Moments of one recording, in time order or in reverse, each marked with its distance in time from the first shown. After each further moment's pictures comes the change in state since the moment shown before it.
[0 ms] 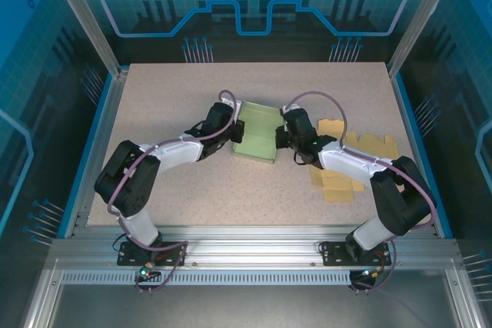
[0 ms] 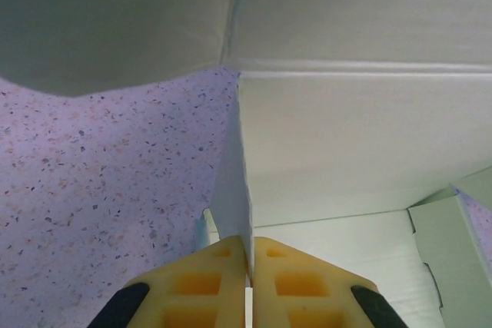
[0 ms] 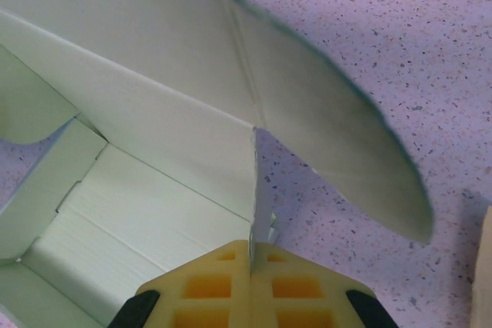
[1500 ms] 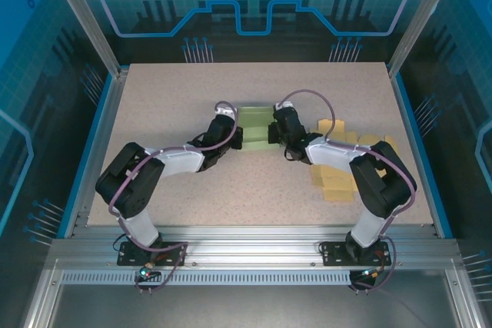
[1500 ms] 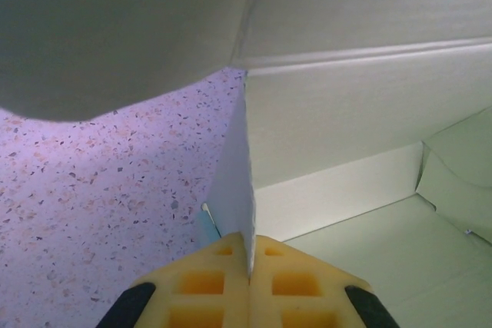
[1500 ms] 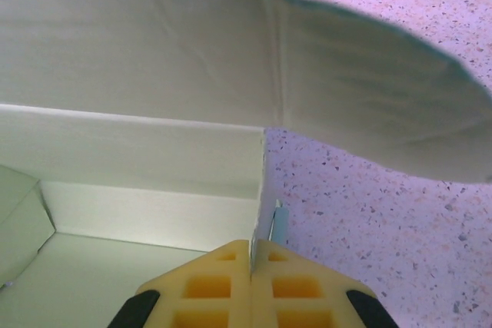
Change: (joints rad) left arm -0.040 -0.002 -0.134 0.160 -0.137 -0.108; right arm 0.022 0.163 0.057 0.128 0.075 0.024
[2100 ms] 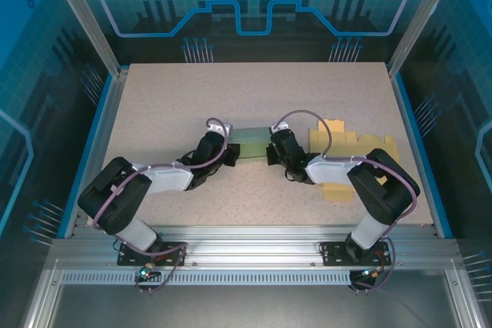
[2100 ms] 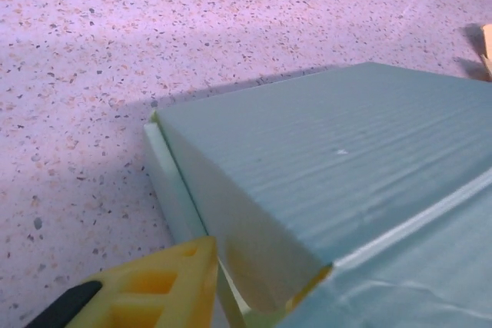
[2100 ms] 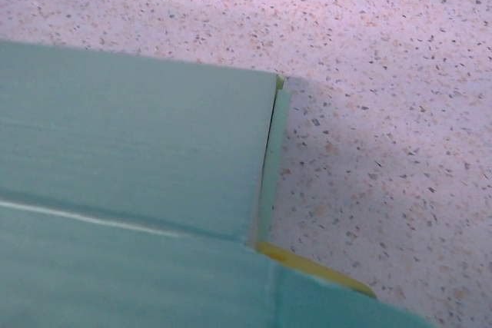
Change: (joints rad) left arm -0.027 -0.170 -0.251 0.092 0.080 -0.048; right arm 0.093 -0.040 -0.209 0.137 0.027 -0.026
